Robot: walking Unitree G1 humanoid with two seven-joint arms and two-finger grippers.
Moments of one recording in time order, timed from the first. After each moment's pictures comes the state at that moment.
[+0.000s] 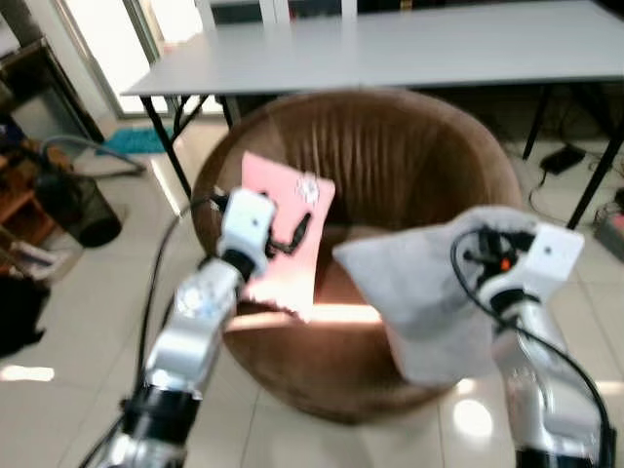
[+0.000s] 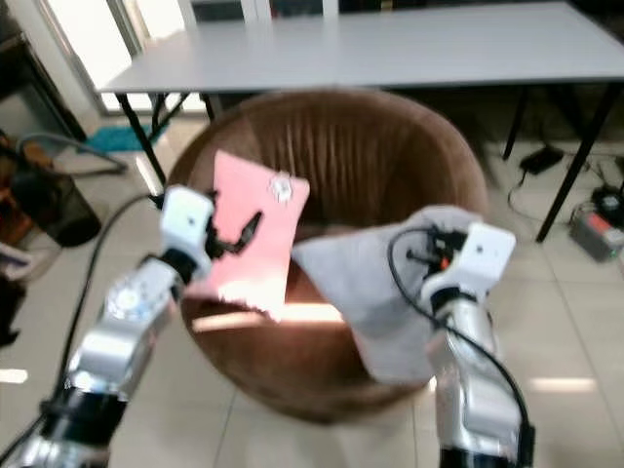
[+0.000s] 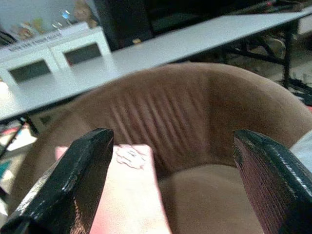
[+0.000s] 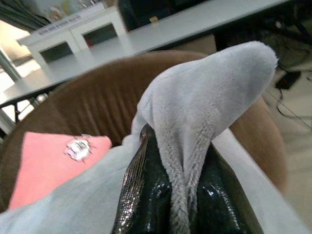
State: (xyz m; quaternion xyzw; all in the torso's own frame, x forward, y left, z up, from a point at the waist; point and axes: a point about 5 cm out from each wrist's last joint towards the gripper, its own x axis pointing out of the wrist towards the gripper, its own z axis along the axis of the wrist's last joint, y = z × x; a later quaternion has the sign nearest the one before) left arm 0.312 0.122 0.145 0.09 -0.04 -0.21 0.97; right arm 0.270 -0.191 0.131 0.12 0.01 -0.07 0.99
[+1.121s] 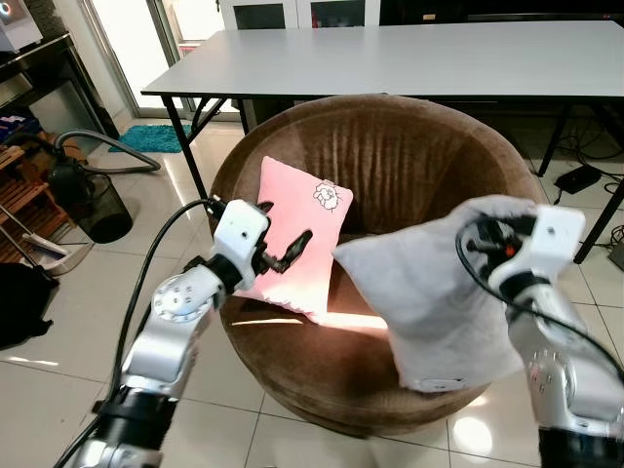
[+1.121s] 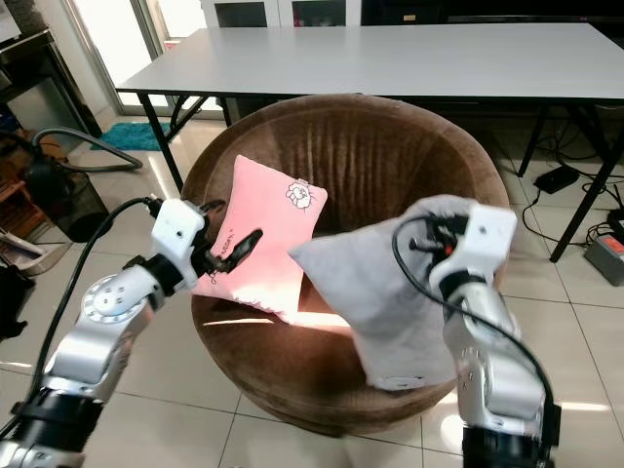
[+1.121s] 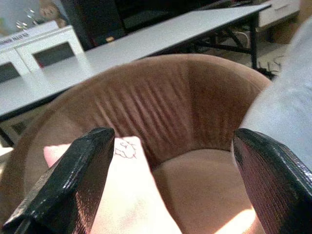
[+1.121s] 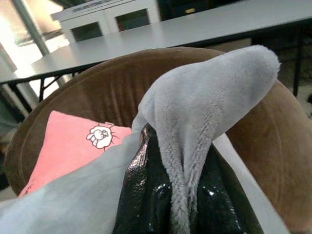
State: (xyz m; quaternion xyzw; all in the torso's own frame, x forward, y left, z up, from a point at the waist) left arm 0.299 0.137 0.137 0.11 -0.02 -0.32 0.94; right arm 0.285 -0.203 0.149 0.06 0.04 -0.01 1.00
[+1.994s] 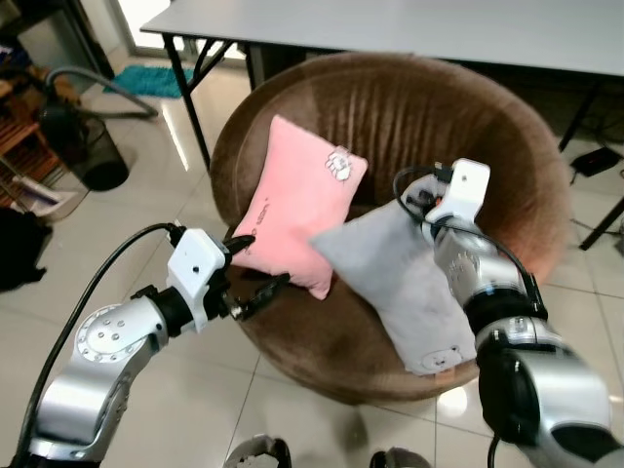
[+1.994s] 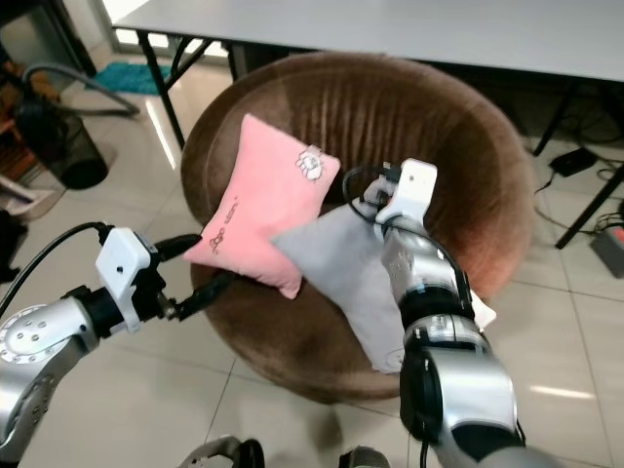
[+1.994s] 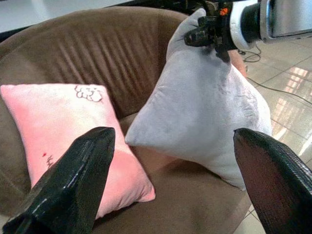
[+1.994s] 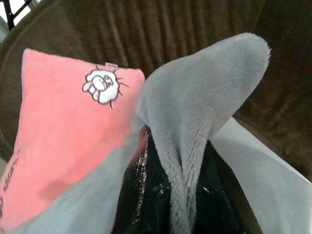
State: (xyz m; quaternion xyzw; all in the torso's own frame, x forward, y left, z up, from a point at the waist) left arm 0.244 0.168 0.156 0.11 0.02 -0.39 0.91; right arm 0.391 -0.161 0.133 0.12 0.13 -0.05 0.98
